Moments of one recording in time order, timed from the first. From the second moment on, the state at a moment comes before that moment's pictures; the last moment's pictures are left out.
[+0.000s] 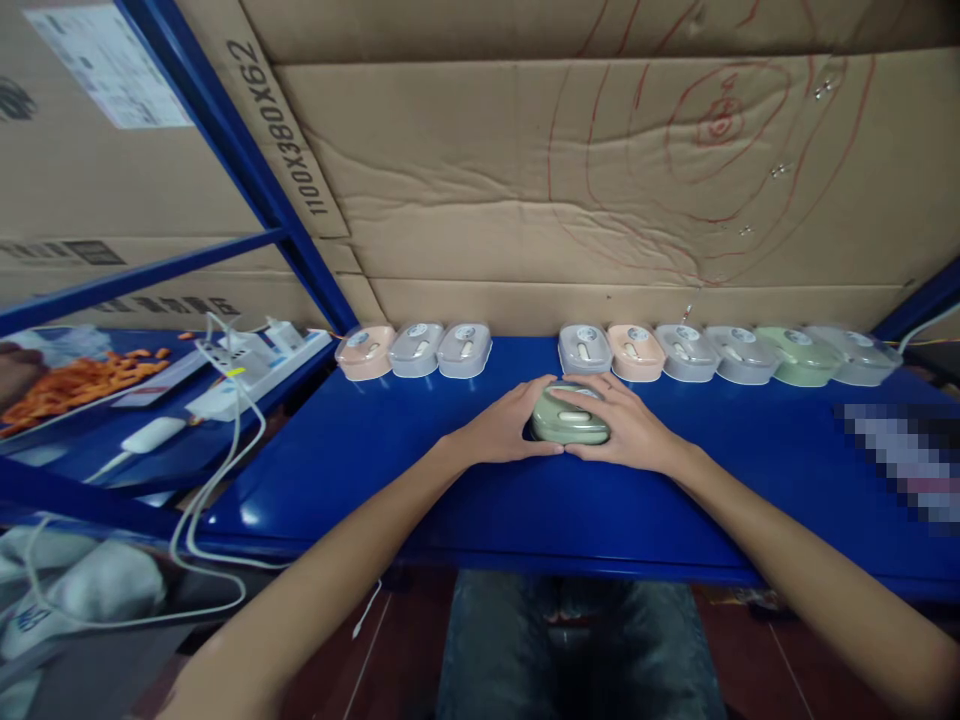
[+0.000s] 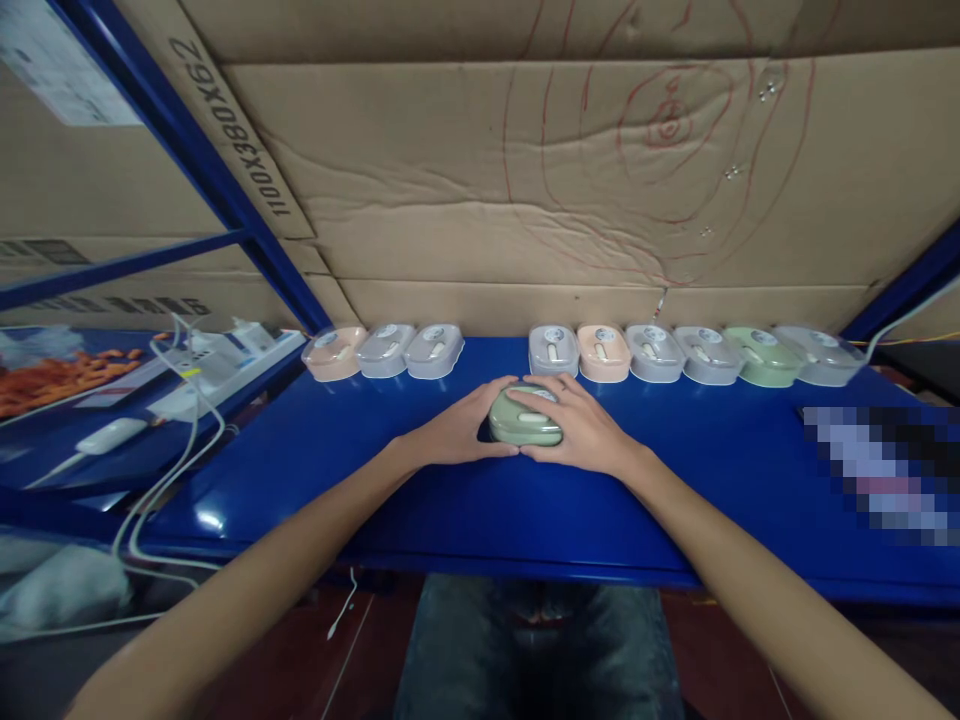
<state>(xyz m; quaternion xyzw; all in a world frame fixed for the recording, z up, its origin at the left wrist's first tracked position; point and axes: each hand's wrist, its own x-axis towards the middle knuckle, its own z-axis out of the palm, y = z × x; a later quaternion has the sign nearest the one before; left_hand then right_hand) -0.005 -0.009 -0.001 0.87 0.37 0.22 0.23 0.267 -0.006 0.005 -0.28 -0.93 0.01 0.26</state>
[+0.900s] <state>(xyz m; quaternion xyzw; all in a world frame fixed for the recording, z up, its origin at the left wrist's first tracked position) -0.034 -0.009 0.048 0.81 0.57 0.10 0.05 0.270 0.003 -0.010 -0.36 -0.83 0.19 0.37</state>
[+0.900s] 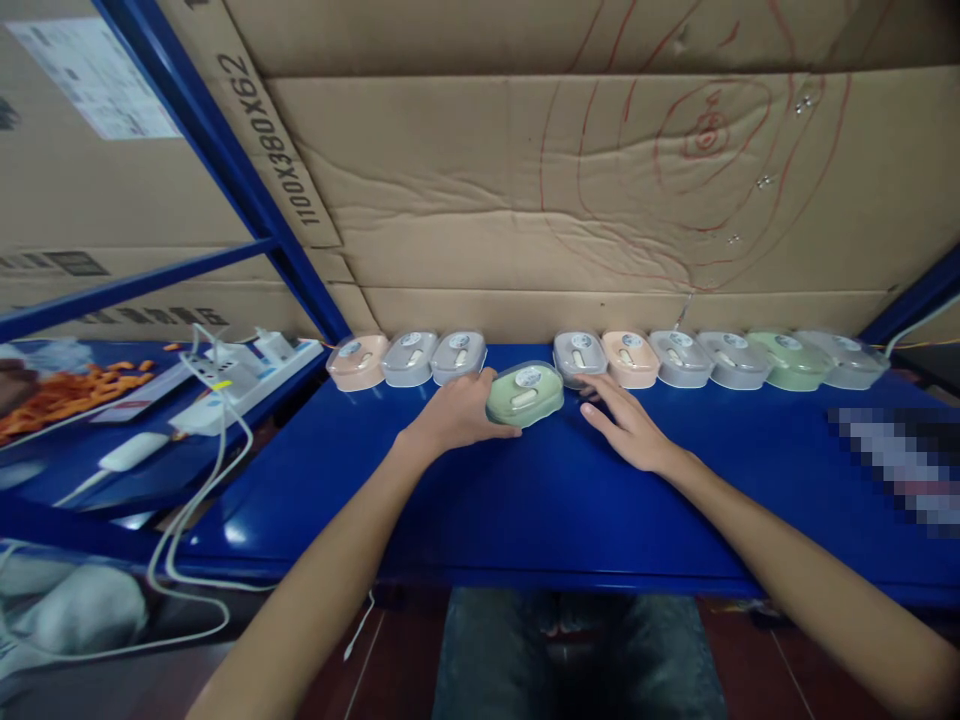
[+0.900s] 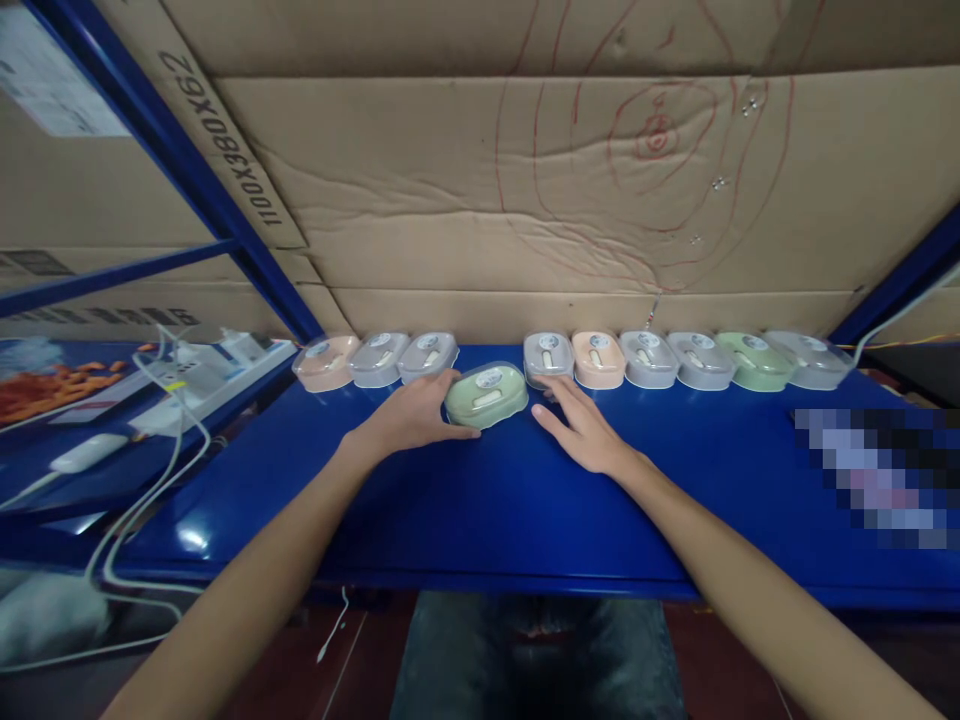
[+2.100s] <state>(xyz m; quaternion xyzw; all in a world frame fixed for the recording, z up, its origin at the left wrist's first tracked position) -0.018 0.002 0.009 0.85 0.47 0.23 0.06 0.268 0.002 -0.009 -0.36 -0.85 0.16 0.33</state>
